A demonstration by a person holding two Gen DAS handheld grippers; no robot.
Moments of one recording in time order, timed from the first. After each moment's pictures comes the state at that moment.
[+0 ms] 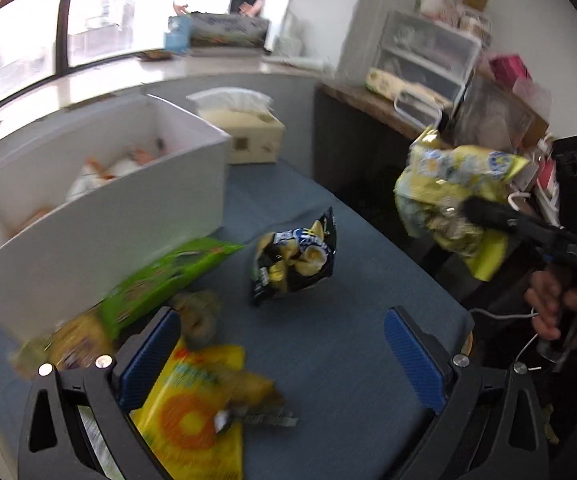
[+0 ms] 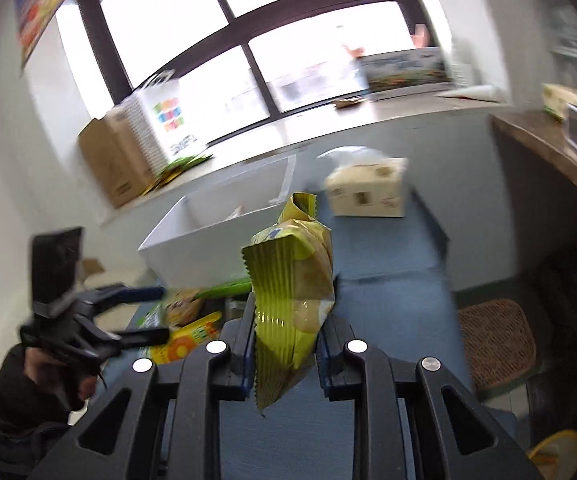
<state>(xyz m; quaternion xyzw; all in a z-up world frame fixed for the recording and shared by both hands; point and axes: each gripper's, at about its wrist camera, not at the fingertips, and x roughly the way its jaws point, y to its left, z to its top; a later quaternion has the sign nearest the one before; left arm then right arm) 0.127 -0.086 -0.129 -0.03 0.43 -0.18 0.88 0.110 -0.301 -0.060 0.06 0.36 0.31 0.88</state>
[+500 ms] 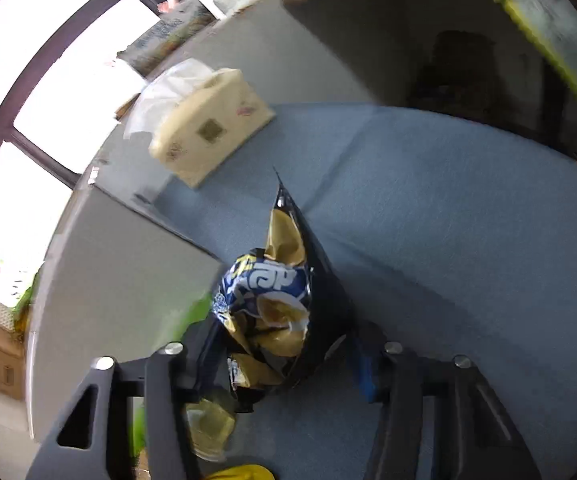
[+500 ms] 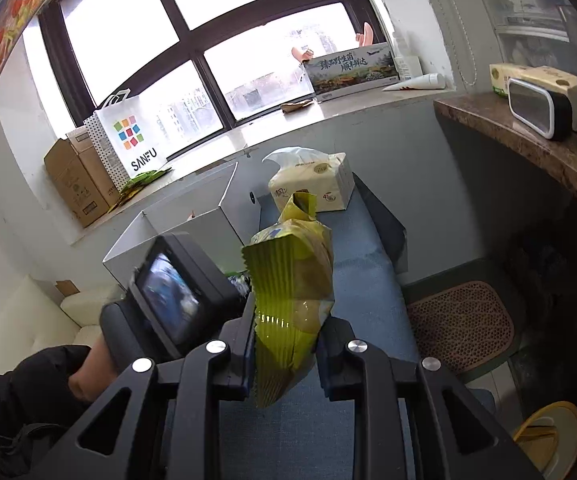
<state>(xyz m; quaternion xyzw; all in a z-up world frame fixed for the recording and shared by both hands) 0.189 -0.208 -0.215 0.31 0.42 -0.03 0.86 0.116 -0.345 -0.070 0.09 0.37 0.25 0.89</state>
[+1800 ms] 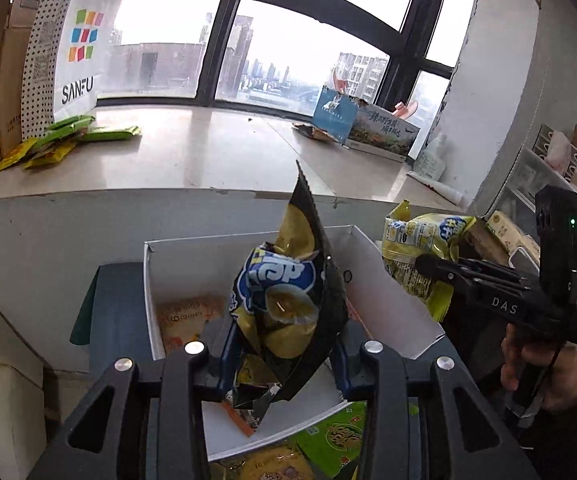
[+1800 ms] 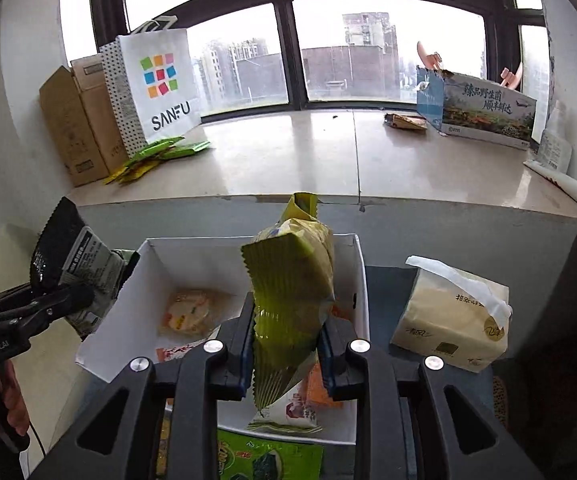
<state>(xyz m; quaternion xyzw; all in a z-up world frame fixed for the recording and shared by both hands) 0.205 0.143 -0.059 -0.16 0.34 -0.01 0.93 0.309 -0.072 -0.045 -0.06 0.39 0.30 0.87</state>
